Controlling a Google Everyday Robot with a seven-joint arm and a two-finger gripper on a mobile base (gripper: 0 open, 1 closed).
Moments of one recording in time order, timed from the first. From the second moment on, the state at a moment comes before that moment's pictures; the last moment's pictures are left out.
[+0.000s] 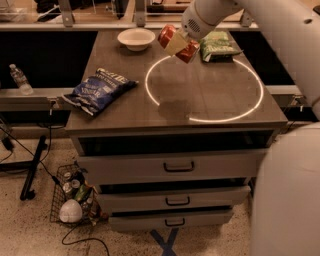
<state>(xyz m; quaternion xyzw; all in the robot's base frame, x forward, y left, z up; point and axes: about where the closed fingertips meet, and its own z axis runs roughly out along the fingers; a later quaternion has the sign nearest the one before) 0.752 -0.065 0.940 -0.46 0.81 0.06 0.35</state>
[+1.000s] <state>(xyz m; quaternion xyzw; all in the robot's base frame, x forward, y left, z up) 0.724 -0.039 0.961 -0.47 0.65 0.29 0.53</state>
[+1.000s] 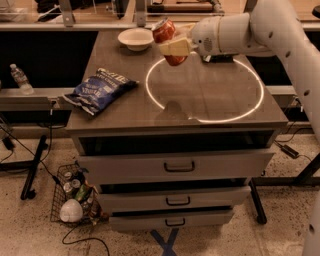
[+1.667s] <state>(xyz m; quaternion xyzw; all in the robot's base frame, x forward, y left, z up) 0.716 -0.037 0.950 -0.47 0.62 0.31 0.55</state>
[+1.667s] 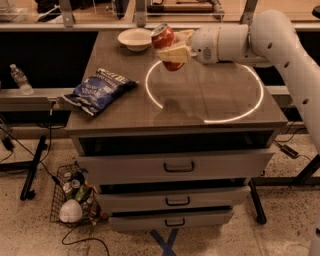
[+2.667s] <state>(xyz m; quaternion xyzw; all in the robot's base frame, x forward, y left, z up) 0.735 -0.058 0.923 -0.42 0.61 0.29 0.60</state>
